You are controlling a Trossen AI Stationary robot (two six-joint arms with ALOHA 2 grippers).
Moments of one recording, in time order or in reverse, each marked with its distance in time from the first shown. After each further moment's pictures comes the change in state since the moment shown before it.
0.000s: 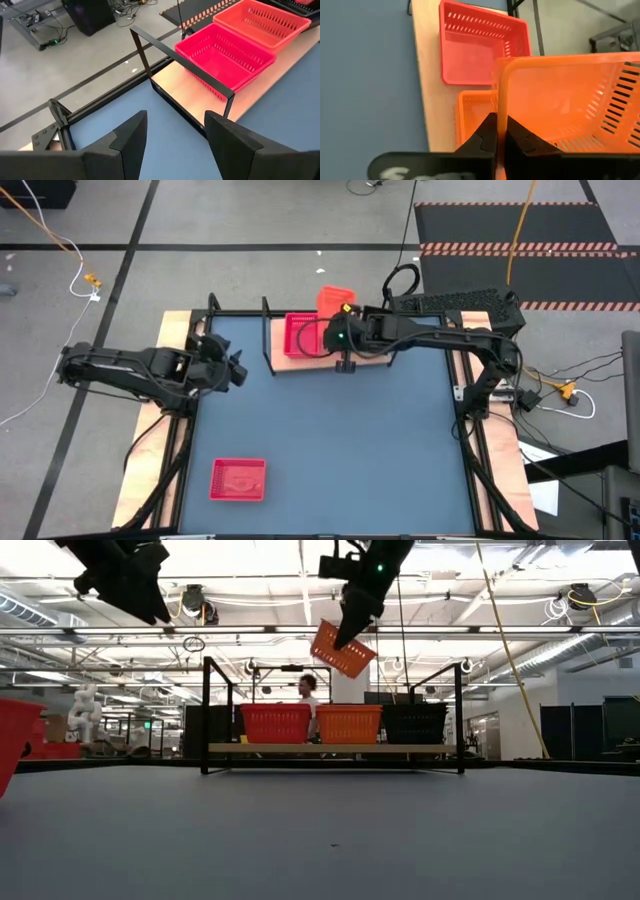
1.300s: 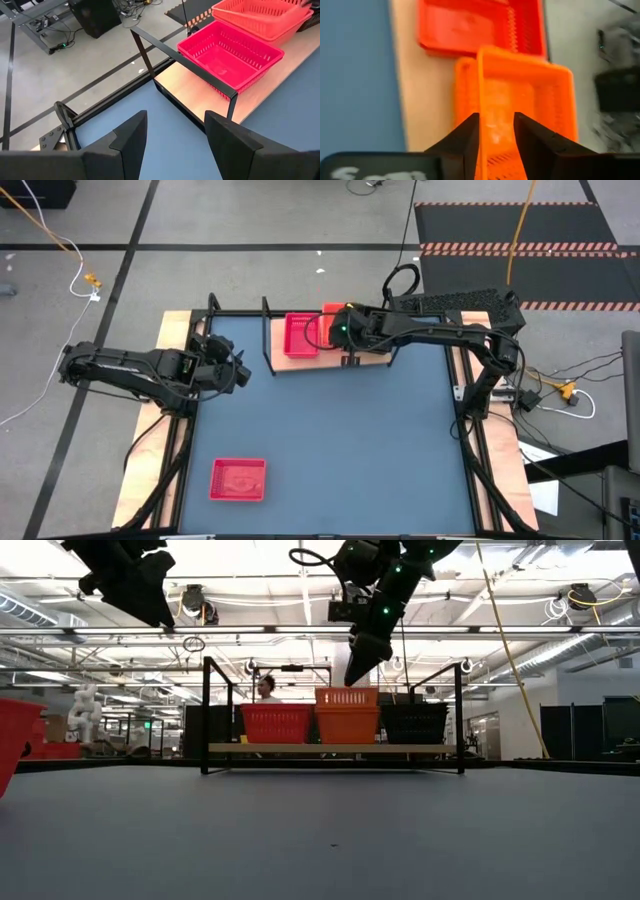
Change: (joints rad) left arm 0.000 0.046 0.000 0.006 -0.025 0.005; right arm -0.107 0.000 -0.175 0.158 -0.062 -0.094
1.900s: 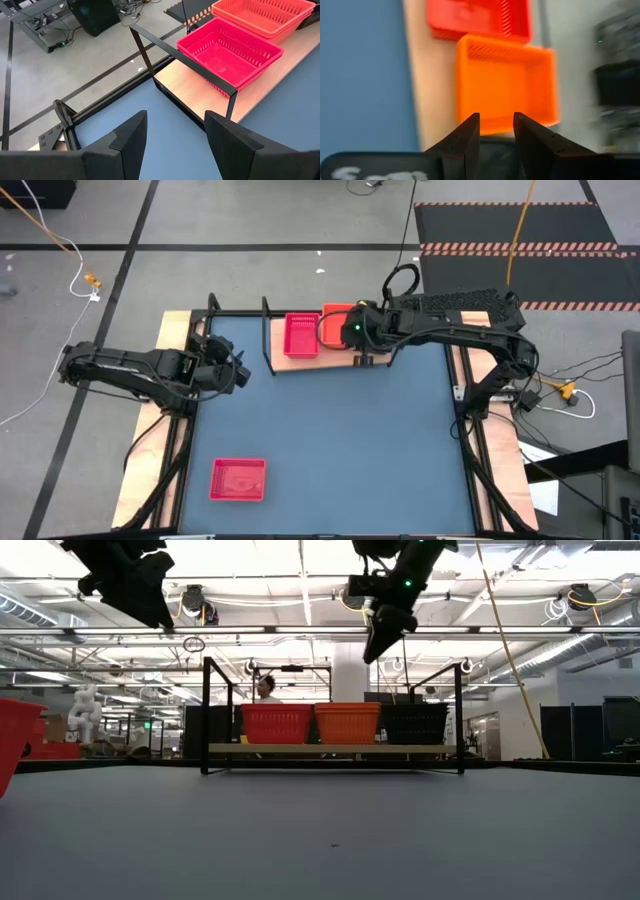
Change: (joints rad) left arm -0.004 0.000 0.000 -0.009 0.009 -0.008; right arm 0.015 -0.124 0.001 -0.157 0.021 0.016
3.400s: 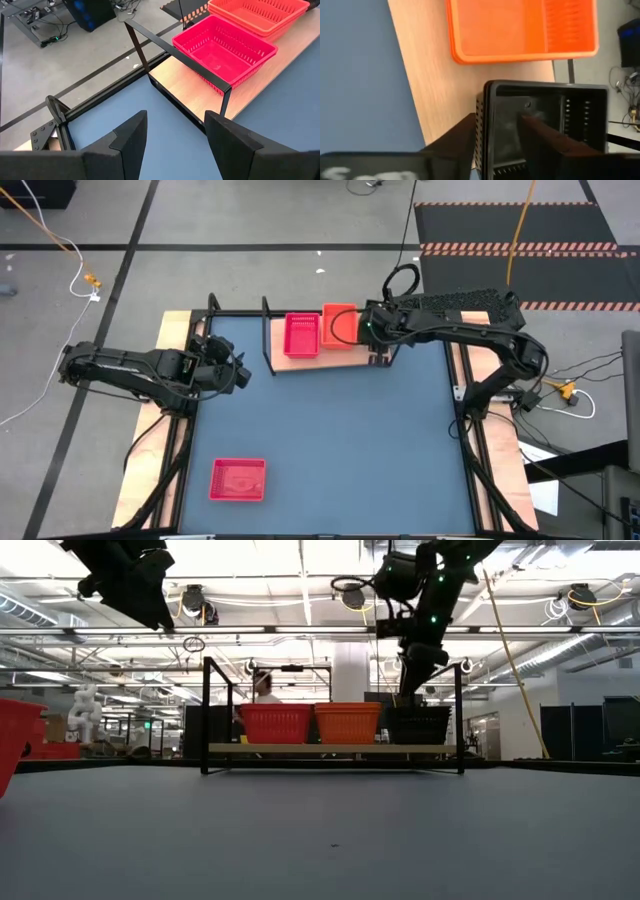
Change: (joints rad) left arm 0.000 0.000 0.000 0.005 0.028 -0.017; right arm -0.127 -0.067 -0.220 0.021 -0.046 0.032
